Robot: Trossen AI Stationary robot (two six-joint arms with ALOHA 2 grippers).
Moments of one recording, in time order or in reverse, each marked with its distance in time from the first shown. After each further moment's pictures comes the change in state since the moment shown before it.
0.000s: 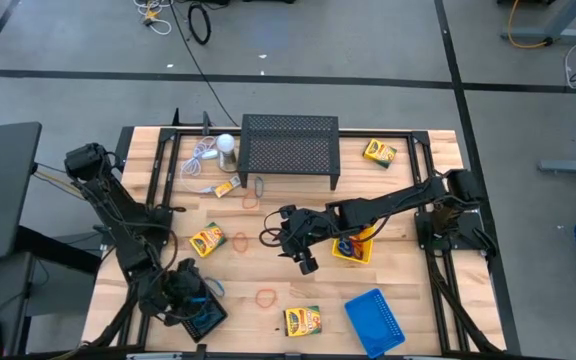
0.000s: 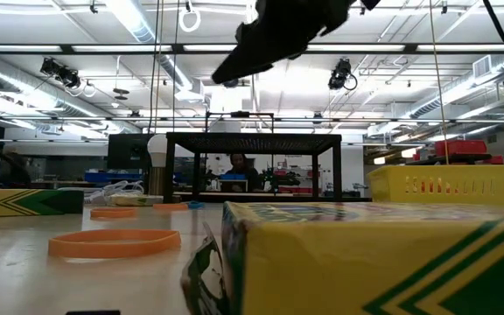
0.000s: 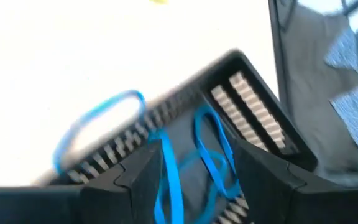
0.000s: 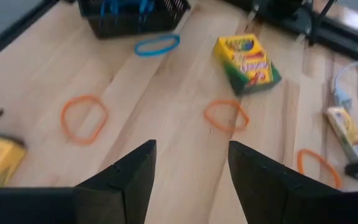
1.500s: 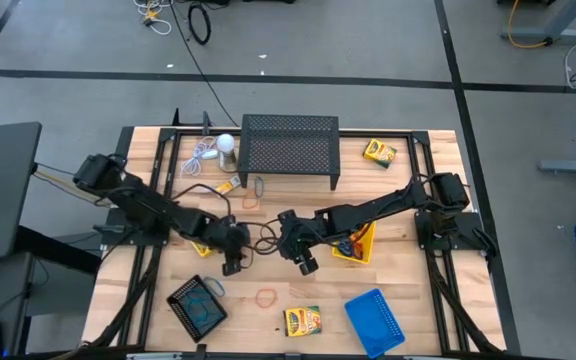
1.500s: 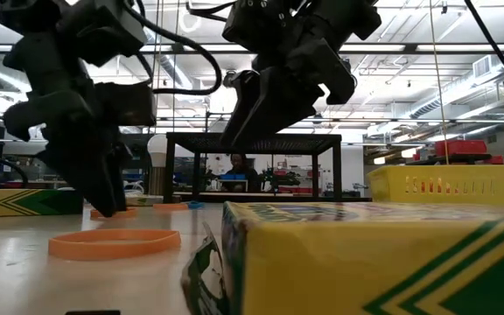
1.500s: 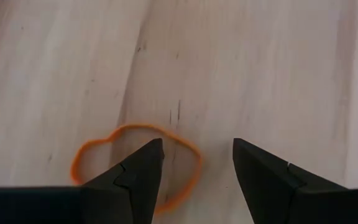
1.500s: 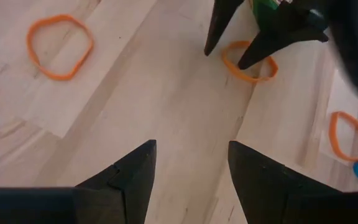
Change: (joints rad) left arm 0.775 0.224 0.036 0.076 0.278 0.594; right arm -0.011 0.110 0.000 -0.073 0.034 -0.075
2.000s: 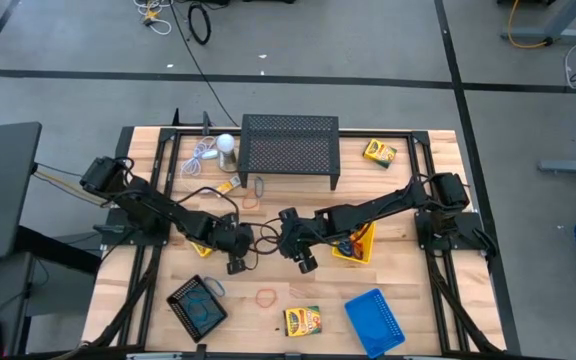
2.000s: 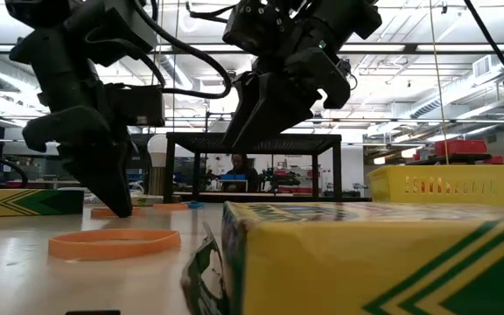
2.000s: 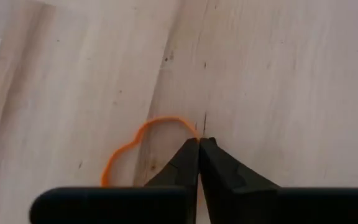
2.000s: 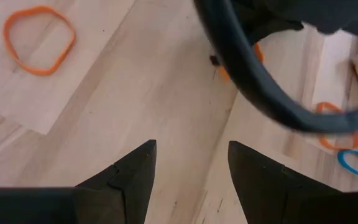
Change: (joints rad) left arm -0.019 0.069 0.079 -0.124 -0.103 -0.023; right arm 0.000 0.000 0.000 -0.009 0.052 0.007
